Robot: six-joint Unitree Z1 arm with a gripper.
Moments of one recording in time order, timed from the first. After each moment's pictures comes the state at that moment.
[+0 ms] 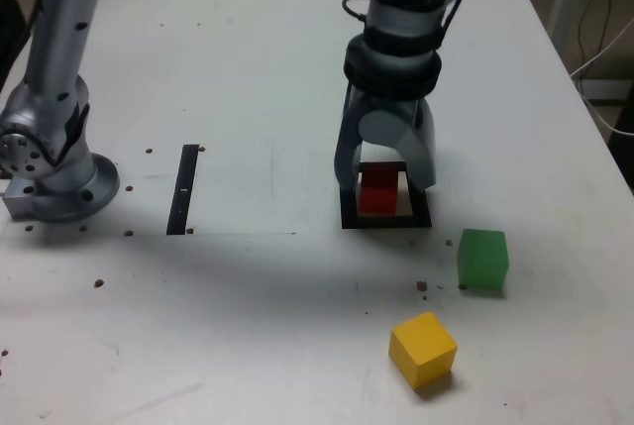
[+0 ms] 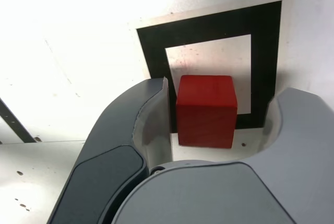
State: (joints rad) arm -0.07 2.04 -1.51 1.17 0.01 0.09
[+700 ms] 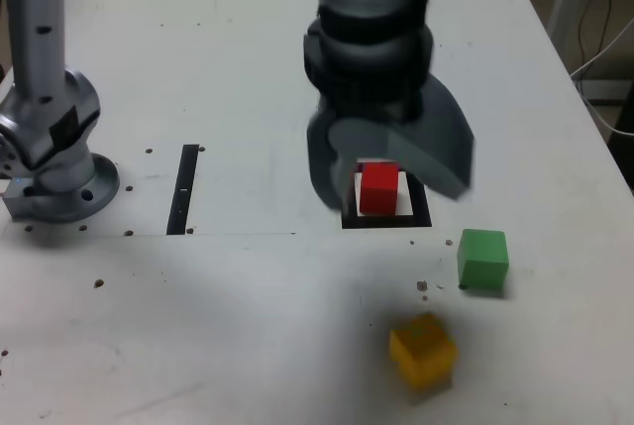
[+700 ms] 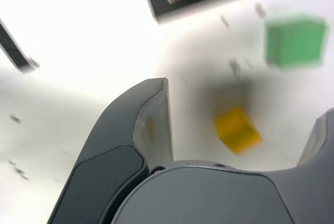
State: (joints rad) arm -0.47 1.95 -1.73 1.36 0.08 -0.22
